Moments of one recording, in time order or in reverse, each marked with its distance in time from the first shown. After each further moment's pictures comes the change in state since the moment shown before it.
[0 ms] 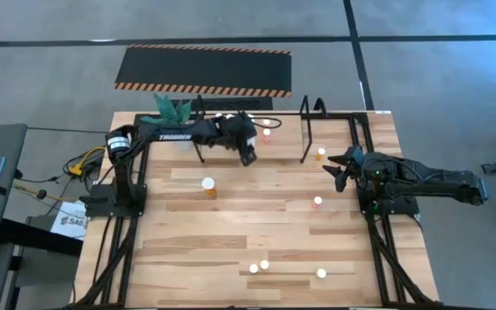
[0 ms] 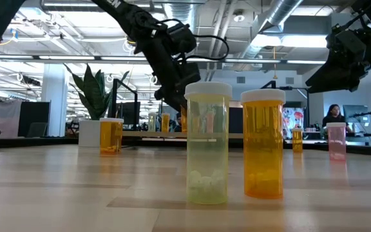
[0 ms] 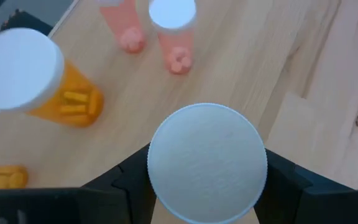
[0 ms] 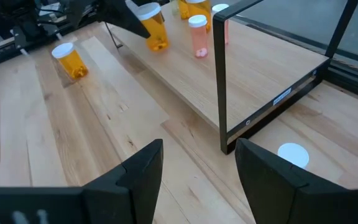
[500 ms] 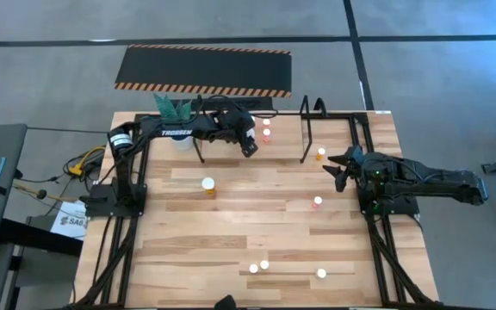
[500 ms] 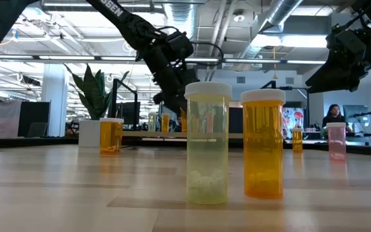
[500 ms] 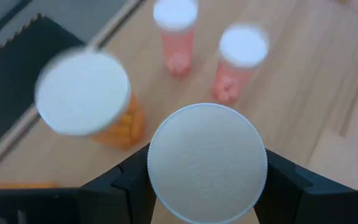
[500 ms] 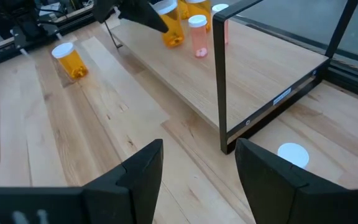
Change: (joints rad) left arm 0.060 0.026 0.000 0.086 -0.004 -0.032; right arm 0.000 0.000 0.000 0.000 0.000 0.000
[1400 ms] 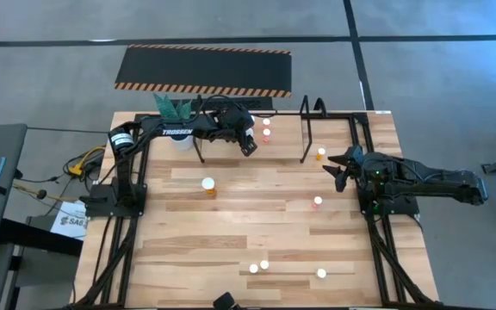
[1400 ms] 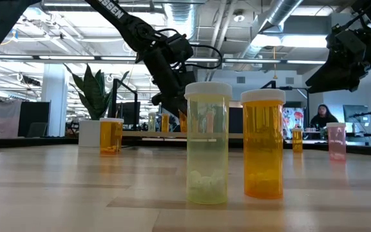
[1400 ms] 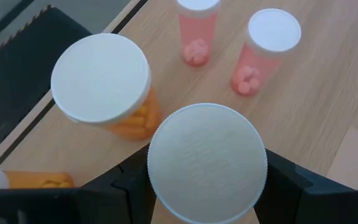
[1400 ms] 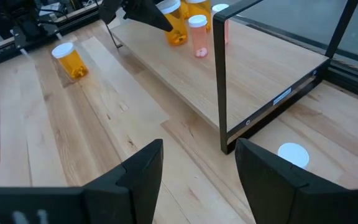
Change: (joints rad) left arm 0.016 0.014 -0.001 -0.007 -0.026 0.001; right arm 0.000 0.000 0.000 0.000 0.000 0.000
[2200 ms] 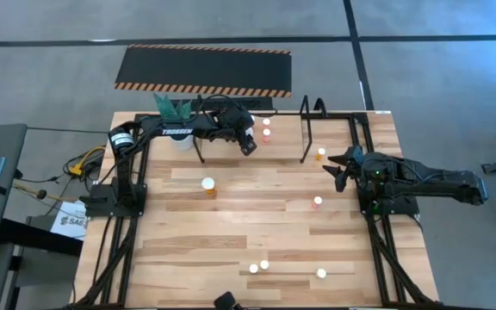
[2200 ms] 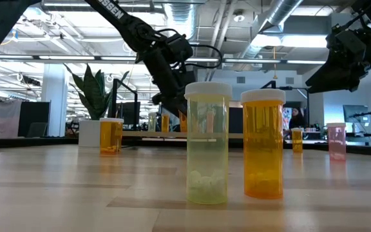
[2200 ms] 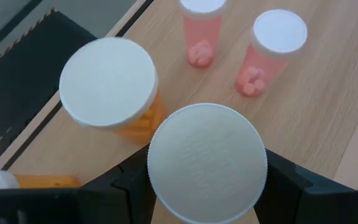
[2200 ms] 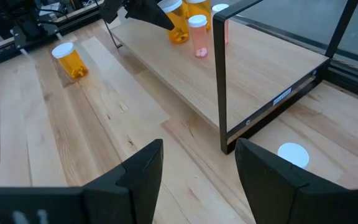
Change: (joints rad) left arm 0.003 0.000 0.000 0.006 -0.007 0.024; right arm 0.000 0.000 0.000 0.000 0.000 0.000
